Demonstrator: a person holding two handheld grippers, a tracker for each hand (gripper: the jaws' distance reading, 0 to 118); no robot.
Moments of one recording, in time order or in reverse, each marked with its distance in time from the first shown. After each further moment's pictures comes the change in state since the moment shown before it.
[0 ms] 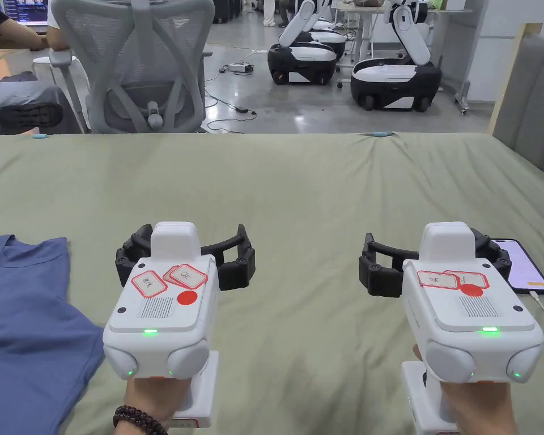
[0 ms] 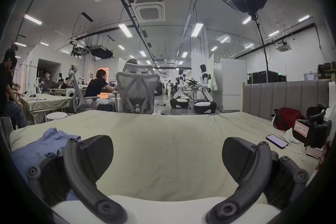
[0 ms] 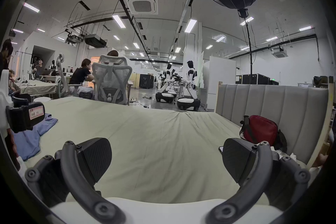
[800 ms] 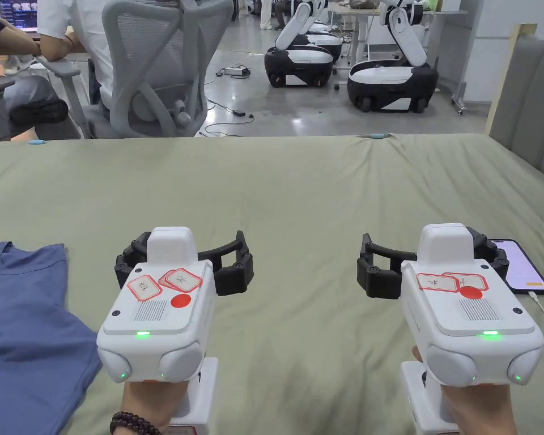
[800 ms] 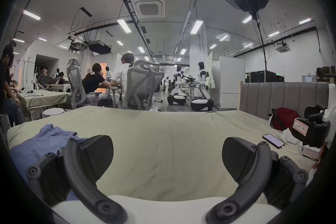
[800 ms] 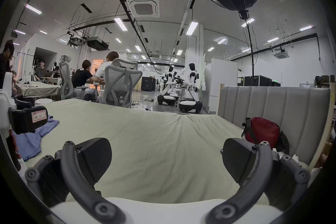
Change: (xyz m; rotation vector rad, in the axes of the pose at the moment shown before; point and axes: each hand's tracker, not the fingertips) left arm -0.002 -0.004 -0.003 -0.027 -0.039 0.020; right arm 0.002 -0.001 -0.001 0.025 0.016 -0.003
